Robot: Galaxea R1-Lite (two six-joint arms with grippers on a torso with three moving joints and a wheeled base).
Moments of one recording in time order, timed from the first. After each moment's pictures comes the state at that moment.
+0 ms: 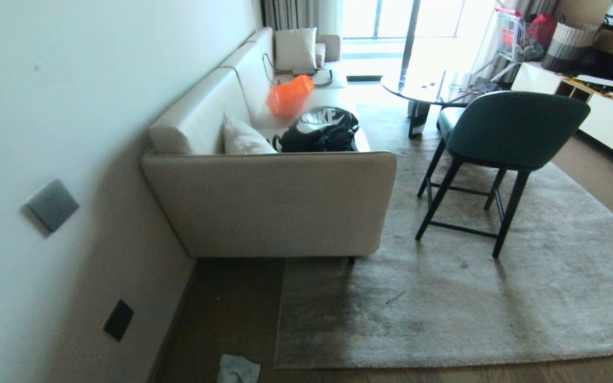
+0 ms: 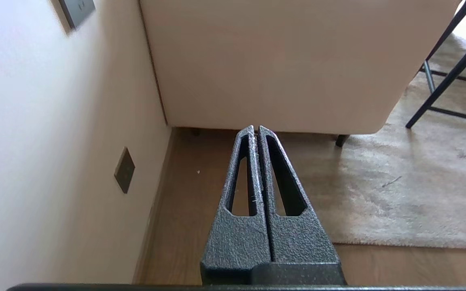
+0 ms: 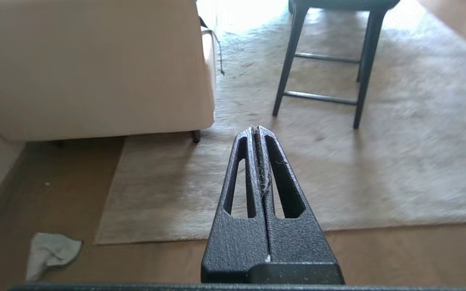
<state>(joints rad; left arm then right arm) 0.00 0.00 0.00 -0.01 0.02 -0.06 0.00 0.00 0.00 -0.01 -0.03 0.04</state>
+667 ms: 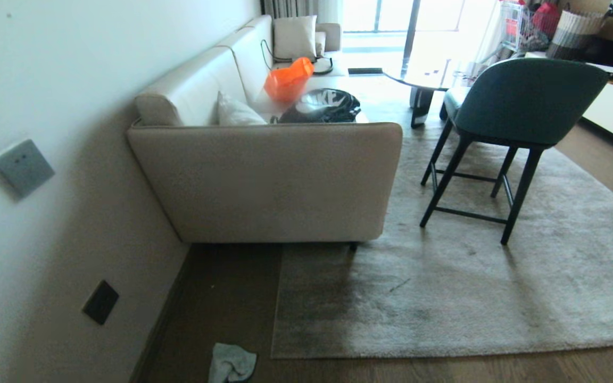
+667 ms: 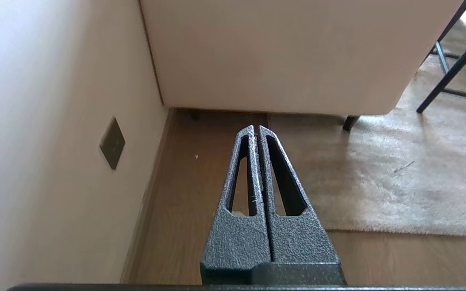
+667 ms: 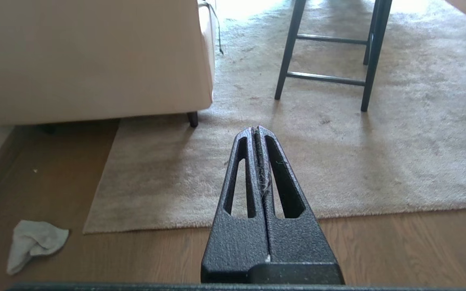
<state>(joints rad) 0.00 0.00 0.00 -0.01 0.02 -0.06 0.00 0.00 0.00 -0.01 -0.03 0.05</state>
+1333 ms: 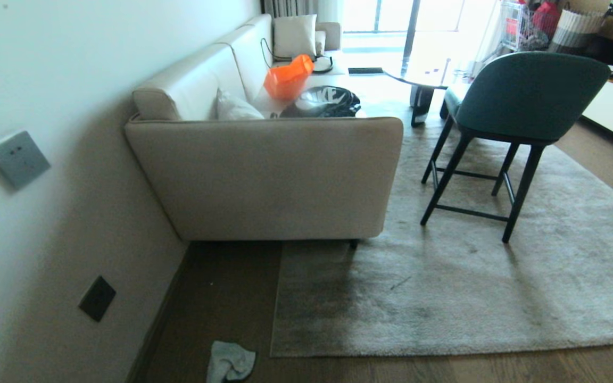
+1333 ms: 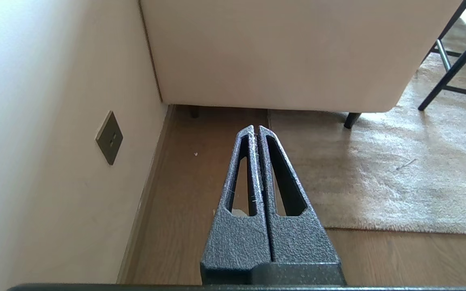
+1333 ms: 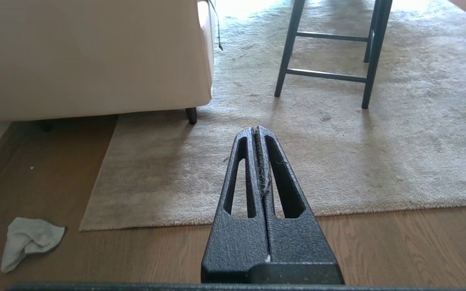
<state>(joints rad) 0.00 0.00 0.00 -0.01 0.02 -0.06 0.00 0.00 0.00 0.00 -0.03 0.04</state>
